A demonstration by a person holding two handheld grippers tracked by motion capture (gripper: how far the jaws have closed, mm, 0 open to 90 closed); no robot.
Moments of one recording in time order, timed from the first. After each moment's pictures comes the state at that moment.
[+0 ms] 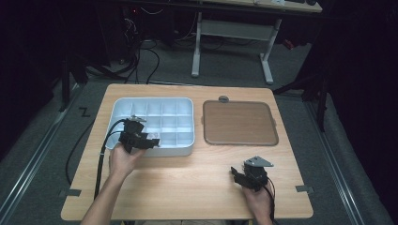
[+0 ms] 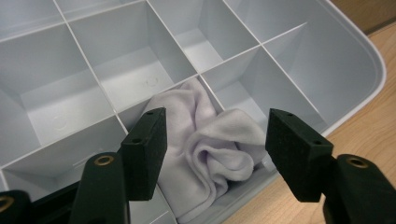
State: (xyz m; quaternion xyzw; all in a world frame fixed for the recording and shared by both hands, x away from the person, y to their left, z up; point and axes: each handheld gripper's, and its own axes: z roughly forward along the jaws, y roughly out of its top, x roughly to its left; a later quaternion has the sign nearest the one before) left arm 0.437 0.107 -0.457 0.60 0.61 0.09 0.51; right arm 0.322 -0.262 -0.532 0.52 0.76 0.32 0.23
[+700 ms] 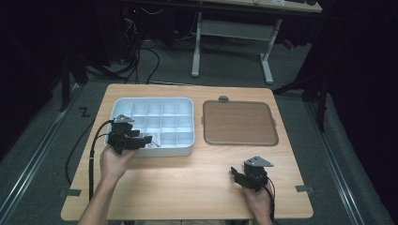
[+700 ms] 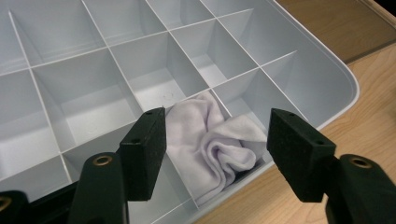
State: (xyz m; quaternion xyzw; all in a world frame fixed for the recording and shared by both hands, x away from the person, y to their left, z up) left arm 0.423 0.131 -0.440 0.57 0.60 0.10 0.56; right arm 0.322 -0.262 -0.532 0.52 0.76 0.32 0.23
